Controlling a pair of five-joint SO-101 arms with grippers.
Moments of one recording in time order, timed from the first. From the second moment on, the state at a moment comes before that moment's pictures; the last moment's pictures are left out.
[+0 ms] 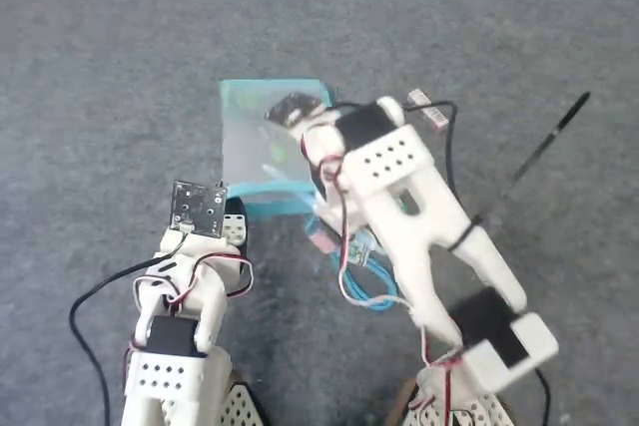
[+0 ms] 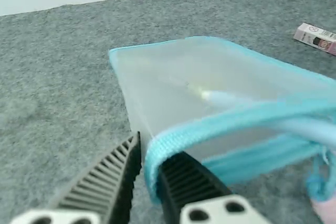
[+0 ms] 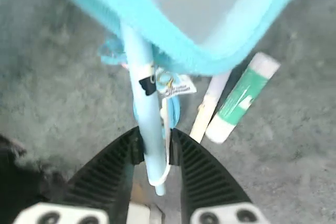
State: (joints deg) left arm -1.1 -89.5 95.9 35.5 -0.7; right arm -34.0 4.4 -6.2 100.7 13.9
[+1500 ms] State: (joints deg) left arm -4.8 -89.5 95.6 38.5 2.1; right arm -20.9 -17.1 33.5 81.0 22.5
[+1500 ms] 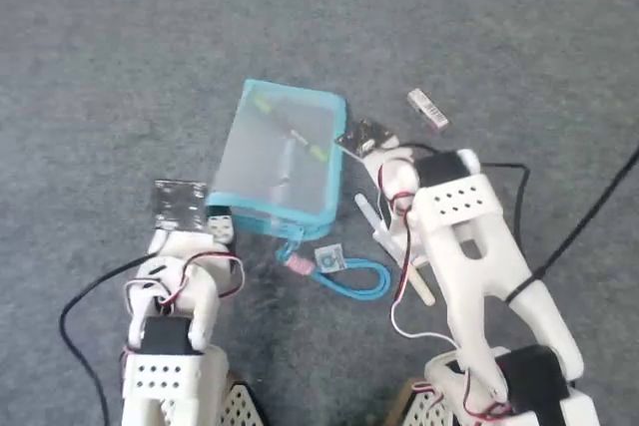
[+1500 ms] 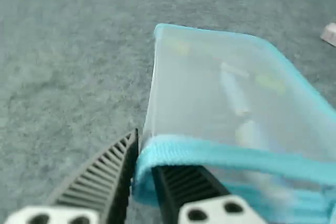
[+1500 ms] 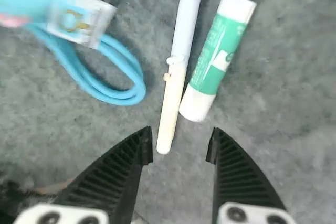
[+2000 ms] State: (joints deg) left arm -5.8 -89.5 93.6 41.6 0.7; right arm -17.0 -17.1 41.1 73.4 22.6
